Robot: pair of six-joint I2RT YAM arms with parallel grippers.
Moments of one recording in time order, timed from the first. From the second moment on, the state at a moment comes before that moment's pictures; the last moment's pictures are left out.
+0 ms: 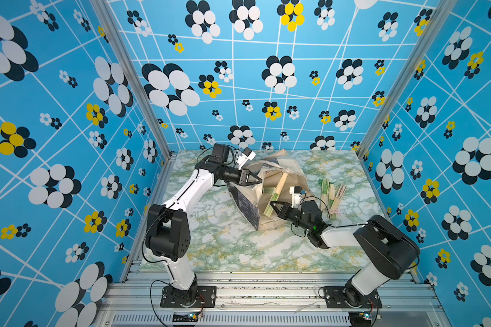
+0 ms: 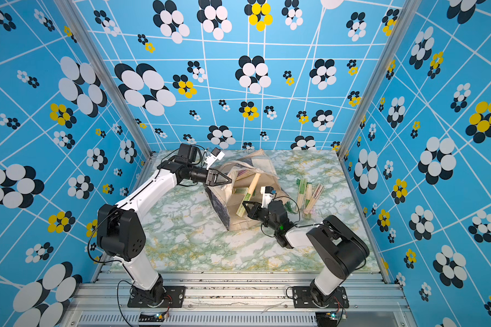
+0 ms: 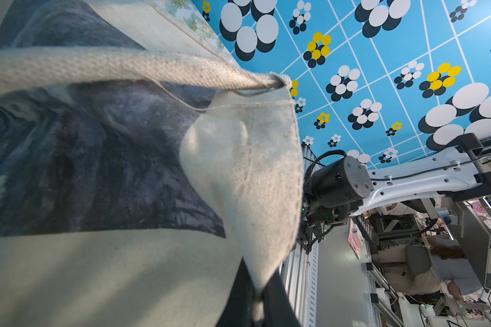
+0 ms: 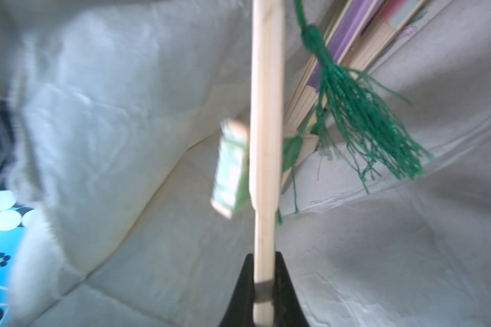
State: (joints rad) left arm -0.29 1.78 1.54 -0.61 1.12 -0.04; right arm 0.63 1.57 0.52 0.85 -0.22 0.87
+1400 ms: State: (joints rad) left arm -0.29 1.78 1.53 -0.55 1.14 -0.11; right arm 0.18 1.29 0.73 -0.25 0.14 0.54
